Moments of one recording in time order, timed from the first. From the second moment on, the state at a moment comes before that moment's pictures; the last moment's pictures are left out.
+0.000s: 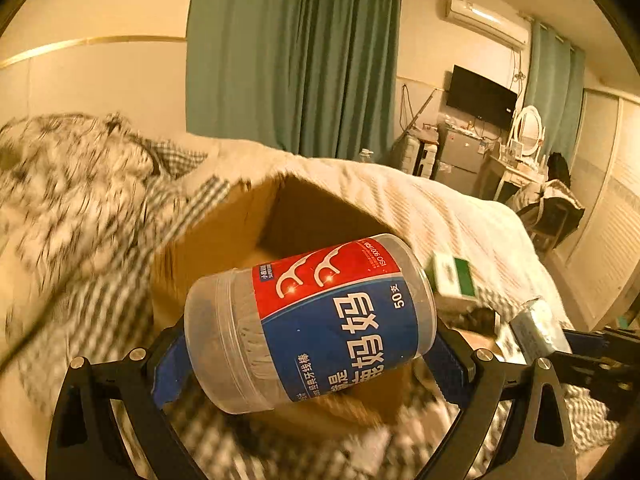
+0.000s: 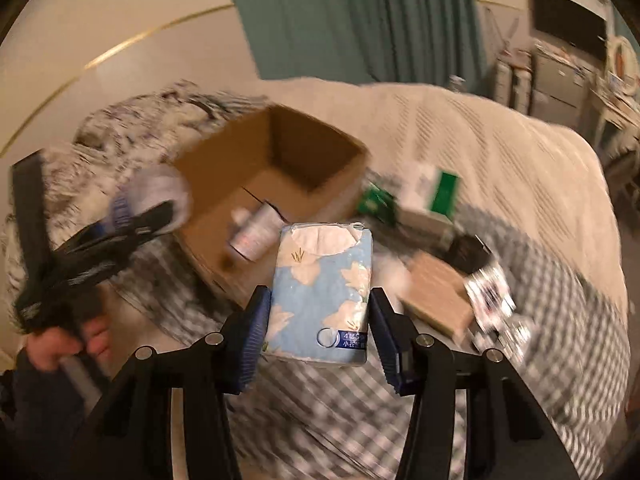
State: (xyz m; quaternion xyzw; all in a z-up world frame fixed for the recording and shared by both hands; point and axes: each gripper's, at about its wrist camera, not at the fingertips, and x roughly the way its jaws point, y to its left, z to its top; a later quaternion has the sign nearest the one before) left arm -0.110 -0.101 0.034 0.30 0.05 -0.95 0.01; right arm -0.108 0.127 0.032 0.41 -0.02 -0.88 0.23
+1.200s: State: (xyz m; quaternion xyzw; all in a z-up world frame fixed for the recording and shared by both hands) left arm -0.065 -0.013 -0.032 0.33 0.01 -0.93 -0.13; right arm -0.085 0.243 0.029 0.40 -0.03 -0.91 0.10
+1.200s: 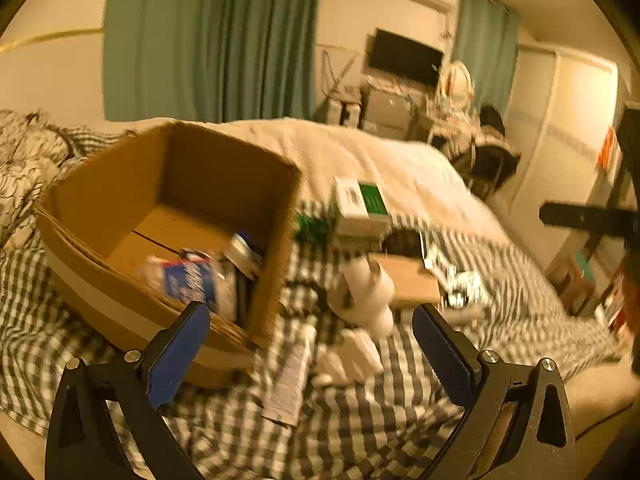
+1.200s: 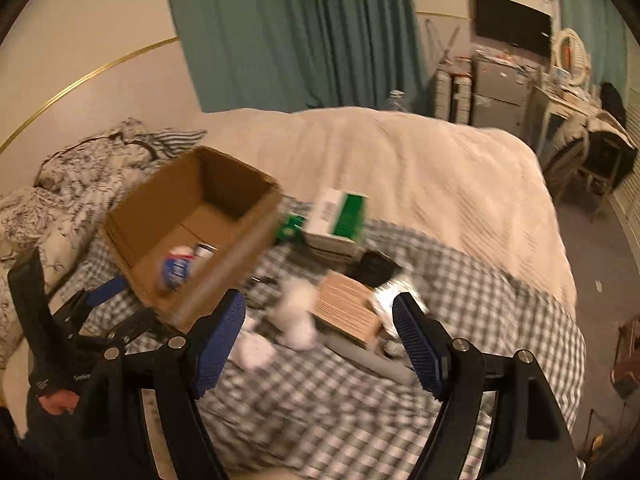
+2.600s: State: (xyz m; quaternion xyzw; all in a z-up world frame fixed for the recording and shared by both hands) left arm -0.098 0.053 -0.130 0.40 -0.03 -0.91 -0.13; right arm -0.159 0.352 -0.114 0.51 -0.19 -0.83 0.13
